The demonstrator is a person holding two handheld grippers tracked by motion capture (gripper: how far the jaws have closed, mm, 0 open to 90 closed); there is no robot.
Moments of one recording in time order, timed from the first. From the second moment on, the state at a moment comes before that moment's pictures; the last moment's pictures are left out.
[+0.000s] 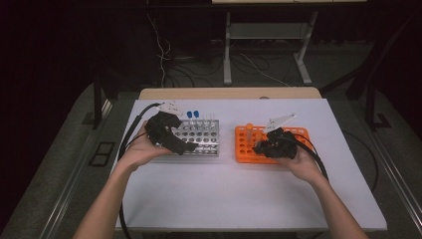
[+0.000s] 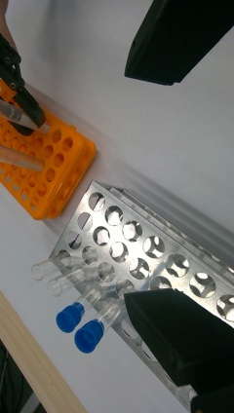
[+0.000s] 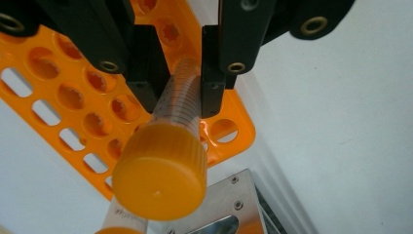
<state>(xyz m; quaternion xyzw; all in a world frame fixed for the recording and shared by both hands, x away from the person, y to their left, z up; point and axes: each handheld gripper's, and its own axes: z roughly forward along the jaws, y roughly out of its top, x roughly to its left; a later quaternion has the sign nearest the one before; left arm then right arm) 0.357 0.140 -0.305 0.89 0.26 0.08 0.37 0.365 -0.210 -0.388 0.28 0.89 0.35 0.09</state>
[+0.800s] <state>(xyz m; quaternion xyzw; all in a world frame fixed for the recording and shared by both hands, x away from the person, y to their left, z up) 0.353 0.114 -0.290 0.90 0.22 0.08 0.36 0.354 -0.208 -0.347 0.26 0.89 0.37 0.07</state>
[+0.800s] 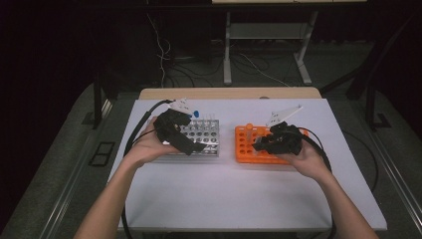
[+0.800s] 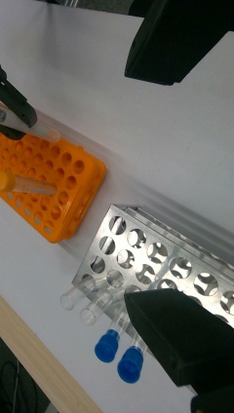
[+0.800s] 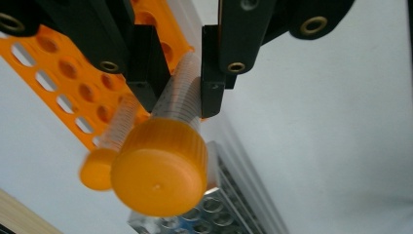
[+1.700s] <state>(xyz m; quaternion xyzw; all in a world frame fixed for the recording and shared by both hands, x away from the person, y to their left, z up) 0.342 0.088 -0.294 0.92 0.17 0.05 0.34 0.337 -0.139 -0.345 0.17 0.92 0.36 0.03</state>
